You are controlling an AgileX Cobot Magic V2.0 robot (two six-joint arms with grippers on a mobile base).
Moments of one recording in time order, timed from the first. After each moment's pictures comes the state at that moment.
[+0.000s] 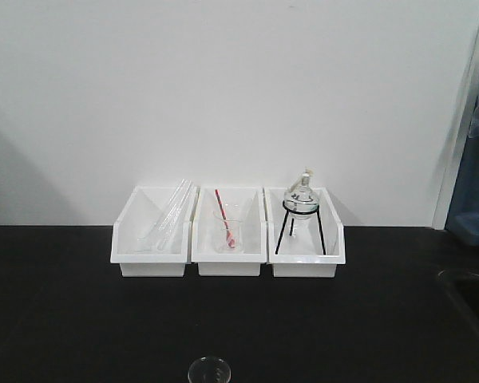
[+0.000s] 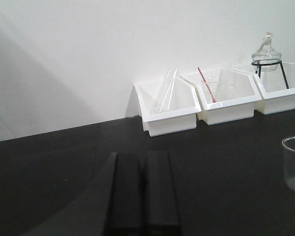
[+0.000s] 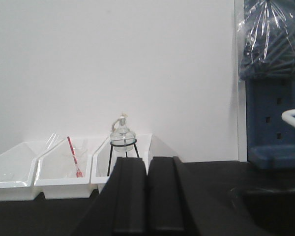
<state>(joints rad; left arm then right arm) -0.13 -0.01 0.03 0.05 0.00 0.09 0.06 0.16 -0.22 -0.13 0.00 0.15</state>
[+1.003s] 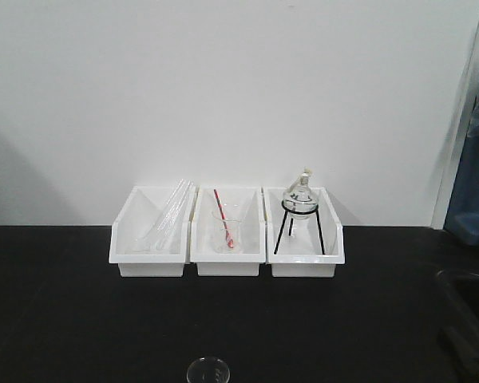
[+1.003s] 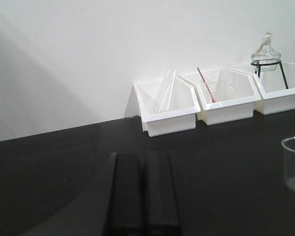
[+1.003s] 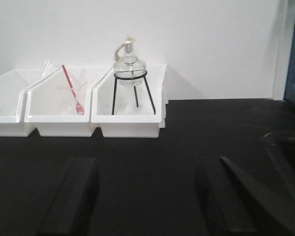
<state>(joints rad) -0.13 -0.01 0.03 0.05 0.00 0.09 0.06 1.05 -0.28 -0.19 -0.57 0.17</state>
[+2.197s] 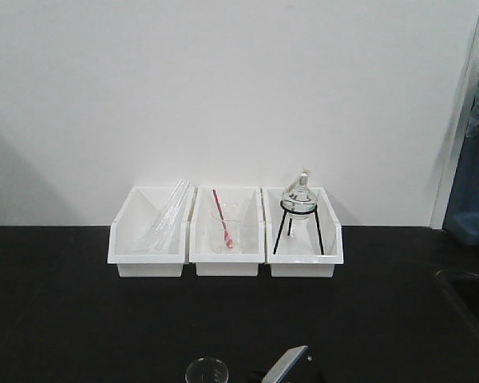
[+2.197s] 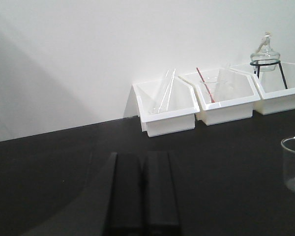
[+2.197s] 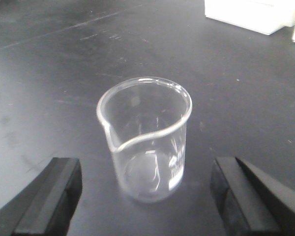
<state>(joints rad) -0.13 -0.01 0.03 0.05 0.00 0.09 0.45 2.00 -0.72 -0.59 -0.91 0.25</state>
